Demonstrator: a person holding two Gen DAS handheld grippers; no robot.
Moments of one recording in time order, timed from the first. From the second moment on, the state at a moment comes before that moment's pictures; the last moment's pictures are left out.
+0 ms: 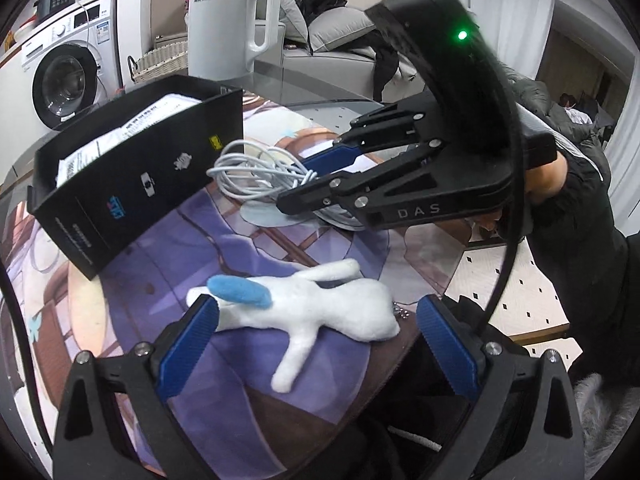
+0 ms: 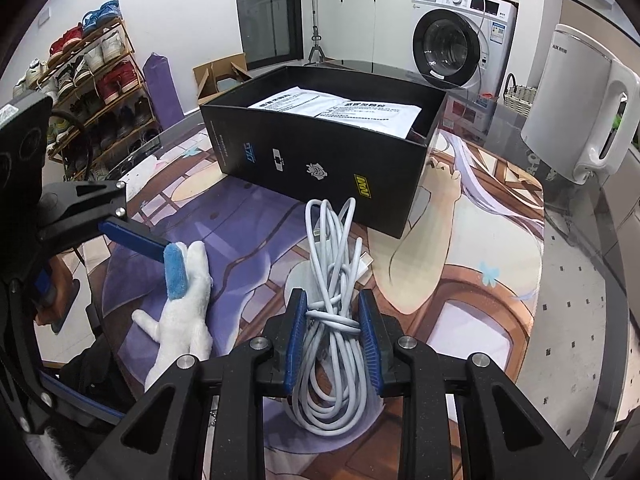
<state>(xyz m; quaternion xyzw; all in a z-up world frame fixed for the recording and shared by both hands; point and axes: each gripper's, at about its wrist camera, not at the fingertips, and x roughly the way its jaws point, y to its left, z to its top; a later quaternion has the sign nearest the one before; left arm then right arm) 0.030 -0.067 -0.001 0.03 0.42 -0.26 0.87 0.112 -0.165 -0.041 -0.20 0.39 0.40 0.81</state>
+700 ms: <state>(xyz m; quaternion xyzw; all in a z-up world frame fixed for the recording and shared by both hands) 0.049 -0.032 -0.010 0.02 0.45 -0.14 0.88 0.112 -0.165 -0.045 -0.21 0.40 0.40 0.80</state>
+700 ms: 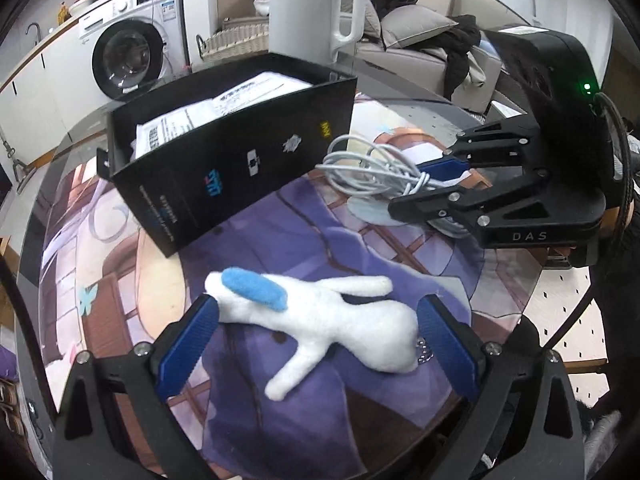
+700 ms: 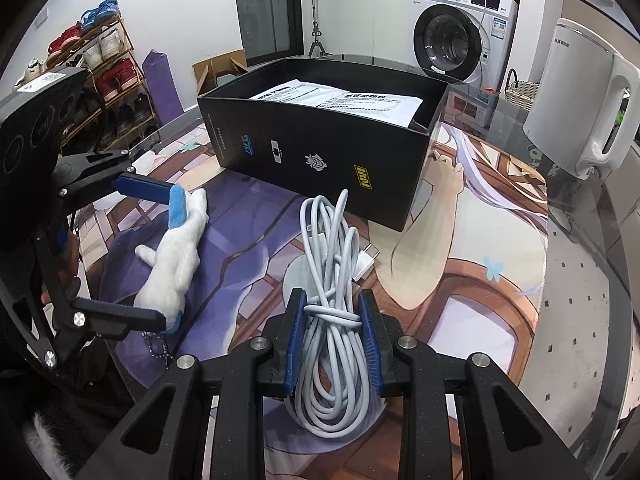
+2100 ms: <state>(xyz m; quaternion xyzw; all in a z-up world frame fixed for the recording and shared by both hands) 0.051 -0.022 0.002 0.01 0.40 -0.15 0.90 0.102 -0.164 -0.033 -0.20 0.36 0.42 0.81</state>
